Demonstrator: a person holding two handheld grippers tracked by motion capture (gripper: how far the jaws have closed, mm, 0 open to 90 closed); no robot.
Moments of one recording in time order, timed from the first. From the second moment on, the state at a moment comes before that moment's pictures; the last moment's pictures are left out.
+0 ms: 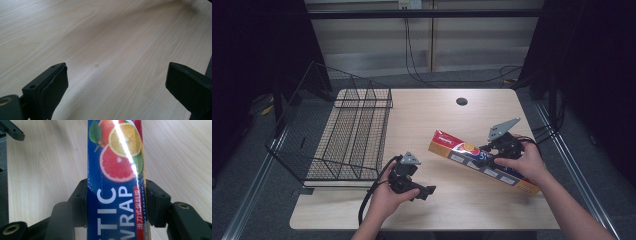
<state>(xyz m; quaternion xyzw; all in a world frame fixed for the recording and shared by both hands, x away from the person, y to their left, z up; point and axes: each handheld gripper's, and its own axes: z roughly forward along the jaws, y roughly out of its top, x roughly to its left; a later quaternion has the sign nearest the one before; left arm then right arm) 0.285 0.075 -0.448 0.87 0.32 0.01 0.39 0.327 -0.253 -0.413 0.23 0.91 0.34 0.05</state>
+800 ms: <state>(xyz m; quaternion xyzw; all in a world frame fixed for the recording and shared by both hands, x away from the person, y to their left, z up) 0.323 0.082 -0.364 0.88 0.26 -0.01 0.40 0.320 -0.242 -0.390 0.19 0.92 0.35 0.05</state>
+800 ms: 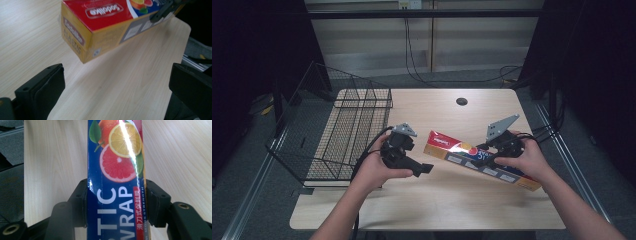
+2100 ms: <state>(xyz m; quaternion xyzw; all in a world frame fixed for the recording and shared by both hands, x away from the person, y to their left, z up) 0.344 0.028 -0.336 0.93 0.16 0.01 0.34 0.313 -0.225 -0.395 0.13 0.93 0.35 0.03</state>
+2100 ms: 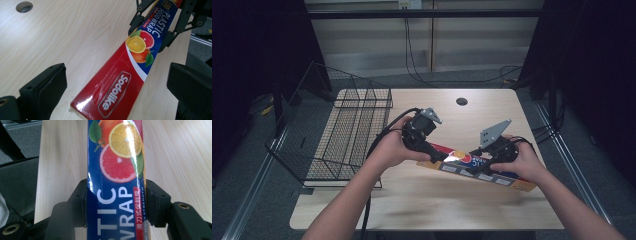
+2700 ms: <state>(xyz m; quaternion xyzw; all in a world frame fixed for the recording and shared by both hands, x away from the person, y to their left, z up) 0.336 -0.001 -0.348 0.96 0.10 0.00 0.28 0.310 -0.216 -0.387 0.10 0.93 0.34 0.02</state>
